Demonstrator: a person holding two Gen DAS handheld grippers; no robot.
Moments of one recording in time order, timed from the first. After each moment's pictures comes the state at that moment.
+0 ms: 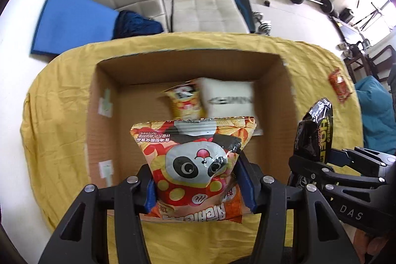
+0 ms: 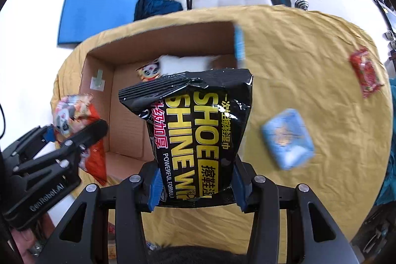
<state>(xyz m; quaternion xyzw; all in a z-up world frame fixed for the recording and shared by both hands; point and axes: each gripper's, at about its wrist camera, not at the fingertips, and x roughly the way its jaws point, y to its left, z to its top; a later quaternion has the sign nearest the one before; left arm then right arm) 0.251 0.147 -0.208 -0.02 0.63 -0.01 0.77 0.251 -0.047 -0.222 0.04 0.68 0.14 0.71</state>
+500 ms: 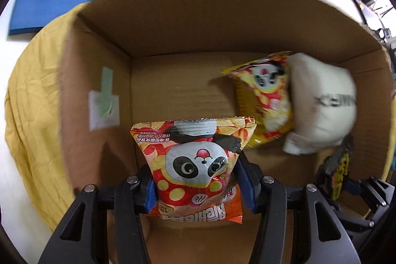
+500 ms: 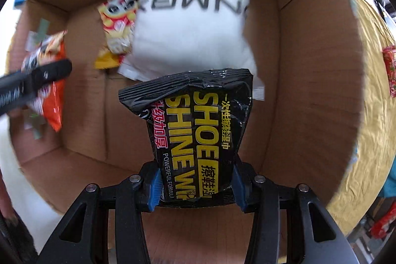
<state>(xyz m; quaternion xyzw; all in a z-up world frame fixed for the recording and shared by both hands) 0.307 0.216 -0.343 0.00 0.71 0.01 0.70 0.248 0.058 -0.365 -0.04 0.75 0.09 0.65</state>
